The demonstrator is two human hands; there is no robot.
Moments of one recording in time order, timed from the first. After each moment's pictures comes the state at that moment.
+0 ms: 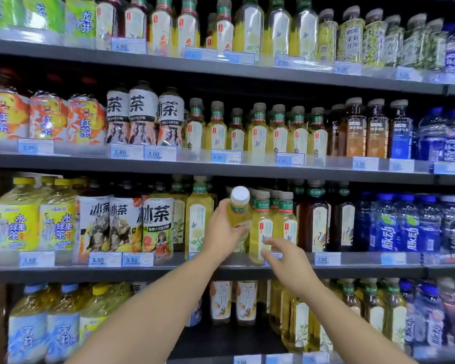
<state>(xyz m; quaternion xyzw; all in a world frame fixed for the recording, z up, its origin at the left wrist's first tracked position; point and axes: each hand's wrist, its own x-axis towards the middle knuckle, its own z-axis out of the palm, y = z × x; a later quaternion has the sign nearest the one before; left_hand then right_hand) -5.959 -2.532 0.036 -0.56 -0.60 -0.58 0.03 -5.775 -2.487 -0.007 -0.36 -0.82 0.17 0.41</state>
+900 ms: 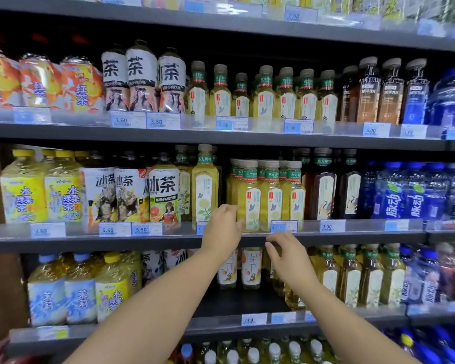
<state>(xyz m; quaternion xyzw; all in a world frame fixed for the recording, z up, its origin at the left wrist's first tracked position) -5.963 -2.555 -0.018 -0.59 -0.69 -0.40 0.12 -5.788 -2.499 -0.073 -0.36 -0.83 0.07 0.43</state>
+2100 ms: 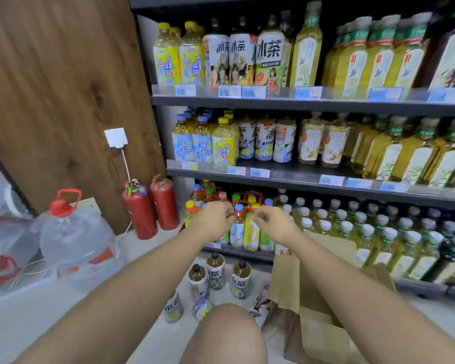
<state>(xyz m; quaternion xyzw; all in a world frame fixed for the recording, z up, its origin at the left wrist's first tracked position) -6.009 -2.912 -0.248 -0.49 -0.85 -0.18 -0.03 -5.863 -2.772 -0.272 -0.28 -0.90 0.30 0.16</state>
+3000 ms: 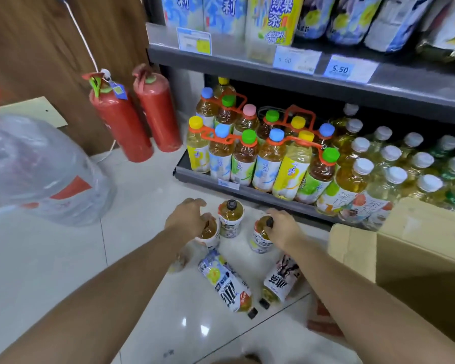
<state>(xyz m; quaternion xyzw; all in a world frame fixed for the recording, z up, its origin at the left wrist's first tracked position) -6.180 -2.908 -0.547 -0.29 -0.92 -0.13 -0.23 -6.006 -2.716 -0.580 -0.37 -0.88 0.28 -0.09</state>
